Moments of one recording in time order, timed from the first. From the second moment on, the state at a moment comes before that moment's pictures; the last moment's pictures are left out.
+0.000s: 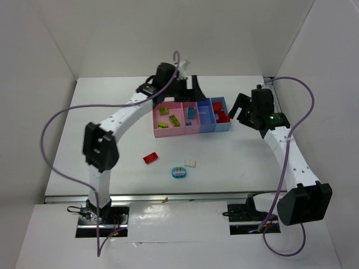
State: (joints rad) left arm -0.56 2.12 2.00 -0.36 0.49 -0.55; right arm 0.11 1.22 1.17 -0.64 0.07 0.52
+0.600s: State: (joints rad) left arm -0.31 1.25 1.18 -0.86 -0.10 -0.64; right arm 0.94 1.58 1.19 -0.49 0.12 0.33
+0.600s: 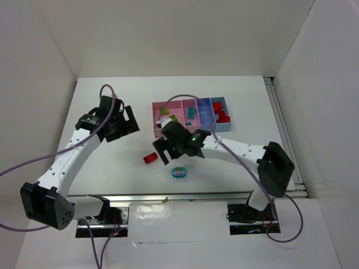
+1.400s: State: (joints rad) left arm 0.01 1.11 1.22 -0.89 -0.12 -0.68; right arm 1.07 1.99 1.40 -0.34 0.24 -0.06
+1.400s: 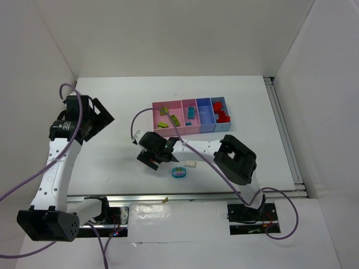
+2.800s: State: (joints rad) left arm 0.04 1.23 1.27 -0.81 0.01 -0.50; right arm 0.95 1.79 1.40 -0.27 0.16 0.06
